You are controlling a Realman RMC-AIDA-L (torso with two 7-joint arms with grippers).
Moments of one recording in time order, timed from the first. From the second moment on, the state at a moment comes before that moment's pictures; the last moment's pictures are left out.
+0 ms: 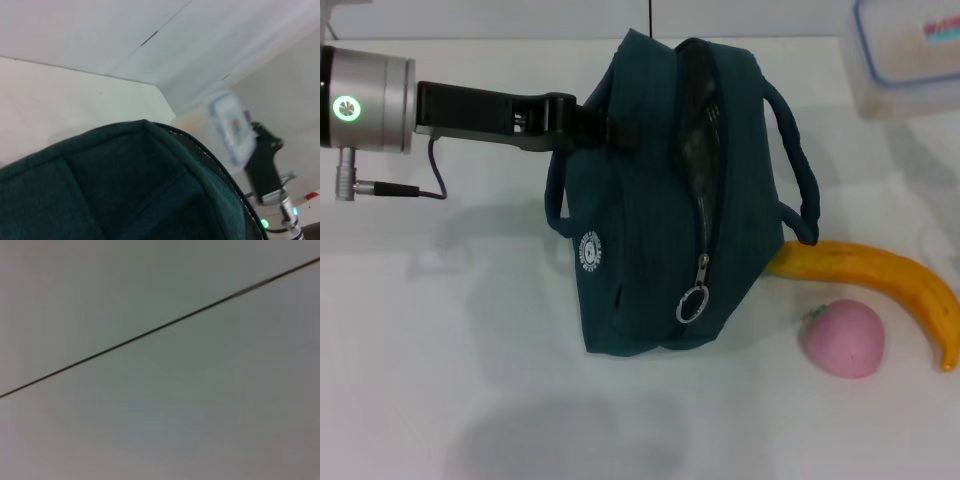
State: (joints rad) left arm -0.67 -2.02 0.84 0.87 1.94 1.69 -2.40; right arm 0.53 2.03 -0.24 0.07 -1.24 -1.56 2.20
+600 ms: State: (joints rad) left arm -0.69 -2.04 0.85 0.86 1.93 1.68 -2.39; right arm 0.73 2.03 -0.25 0.08 -1.27 -1.61 2.19
